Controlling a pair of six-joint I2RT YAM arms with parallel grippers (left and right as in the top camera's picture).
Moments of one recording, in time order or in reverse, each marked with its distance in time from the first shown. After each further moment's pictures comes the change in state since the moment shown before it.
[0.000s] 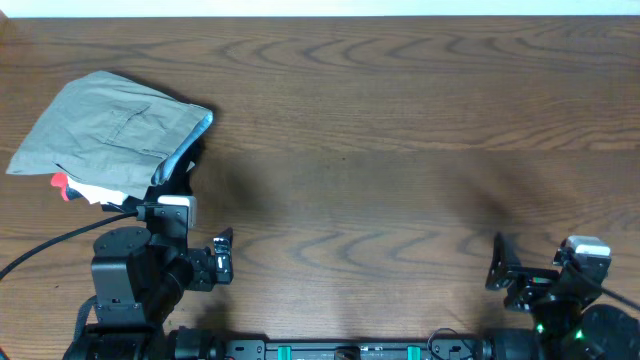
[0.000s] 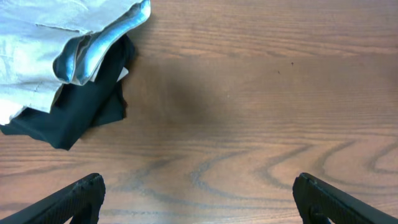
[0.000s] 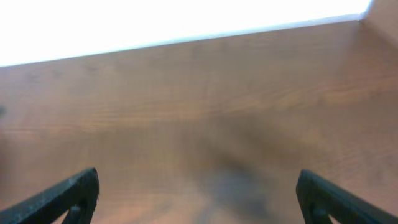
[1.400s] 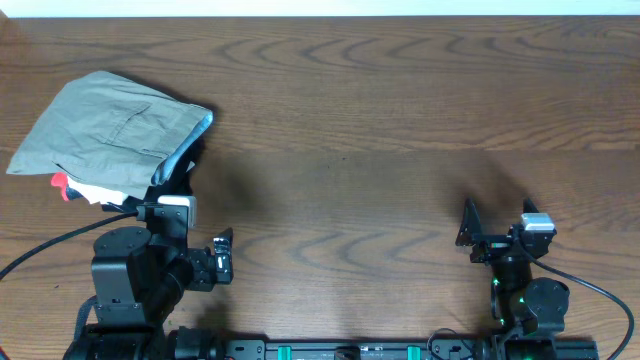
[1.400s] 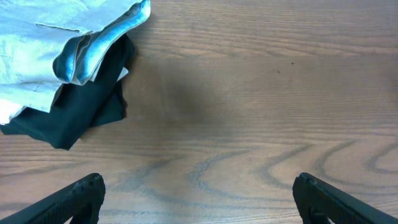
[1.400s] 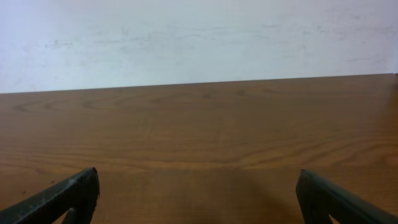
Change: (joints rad) left arm 0.000 0.000 0.000 0.000 0.000 0.000; right arm 0.023 -0.127 -0.686 0.840 -0.031 -0.049
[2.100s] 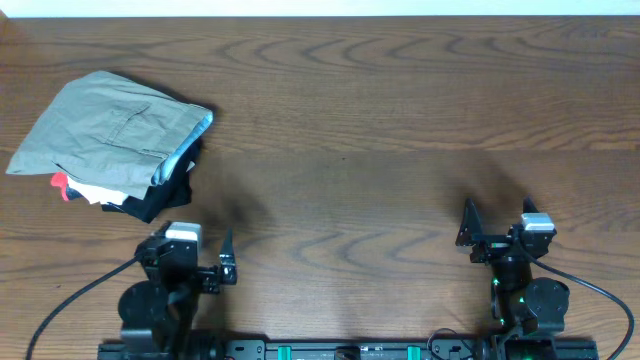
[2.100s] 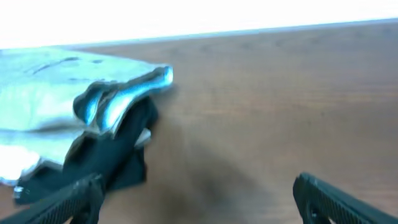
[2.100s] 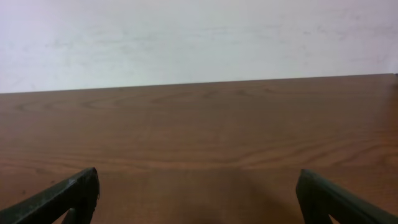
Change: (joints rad) left arm -0.001 -0.511 -0.529 0.485 -0.066 0.071; right arm 0.000 0.000 0.000 0.000 0.000 0.000
